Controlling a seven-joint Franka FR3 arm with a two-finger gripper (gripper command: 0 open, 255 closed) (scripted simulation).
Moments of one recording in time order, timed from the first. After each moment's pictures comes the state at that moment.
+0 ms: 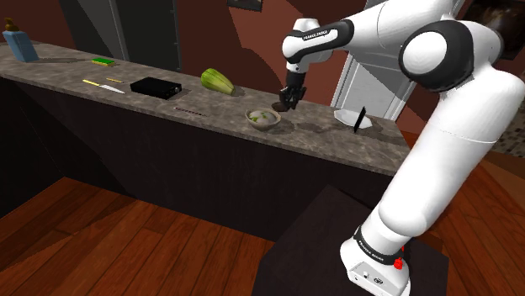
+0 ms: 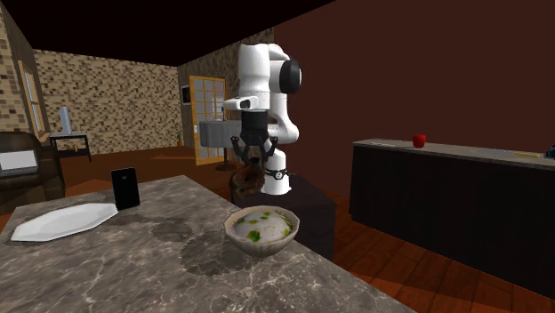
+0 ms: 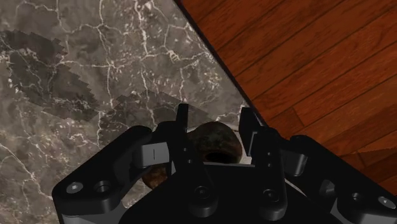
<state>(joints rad) -0.12 0.07 -0.27 -1.91 0.00 1.96 -0.13</state>
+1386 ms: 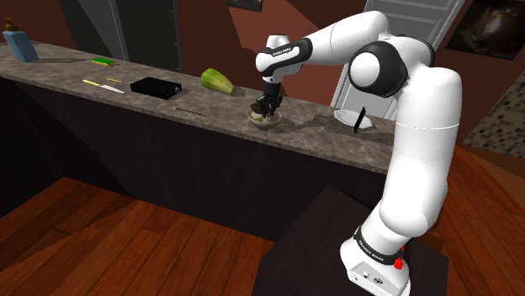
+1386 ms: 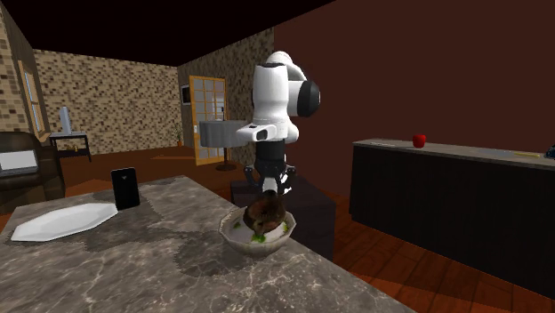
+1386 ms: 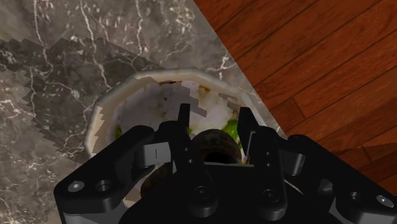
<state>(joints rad) -0.10 0.38 -0.22 -1.66 0.07 2.02 -0.09</state>
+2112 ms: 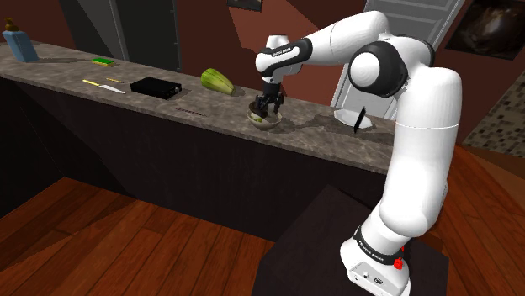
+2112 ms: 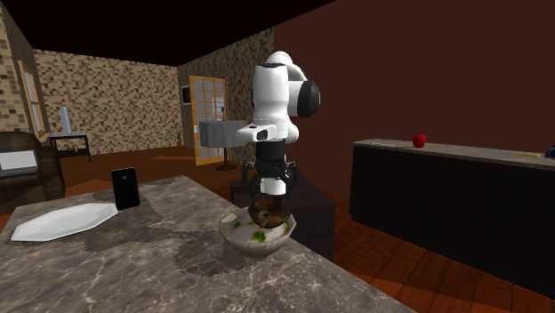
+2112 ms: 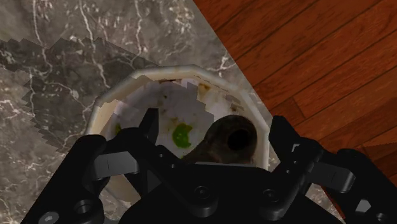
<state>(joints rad) -0.10 0.38 -0.22 -1.67 0.07 2.02 -0.09</state>
